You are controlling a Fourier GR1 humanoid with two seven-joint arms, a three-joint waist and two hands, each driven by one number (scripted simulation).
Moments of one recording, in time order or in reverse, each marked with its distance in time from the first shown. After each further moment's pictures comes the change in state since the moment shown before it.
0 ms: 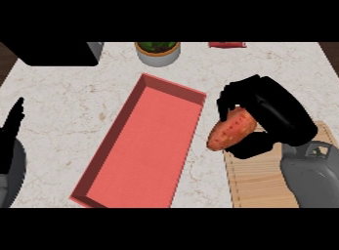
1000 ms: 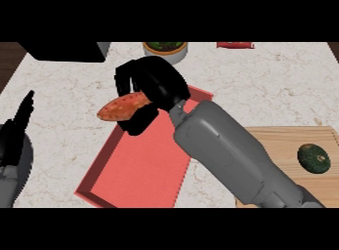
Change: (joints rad) left arm -0.054 -0.031 -0.013 0.015 -0.040 -0.010 0.005; right arm -0.521 0.211 0.327 0.597 -0.301 -0.356 0.403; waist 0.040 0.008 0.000
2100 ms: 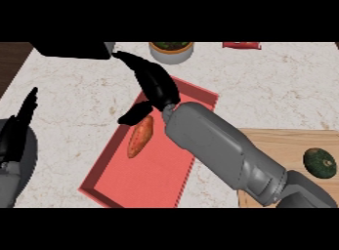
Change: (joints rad) left arm -0.030 -0.006 0.005 0.026 -0.006 -0.022 -0.017; right arm -0.137 0.002 0.245 0.380 -0.506 -0.393 -0.196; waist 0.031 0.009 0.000
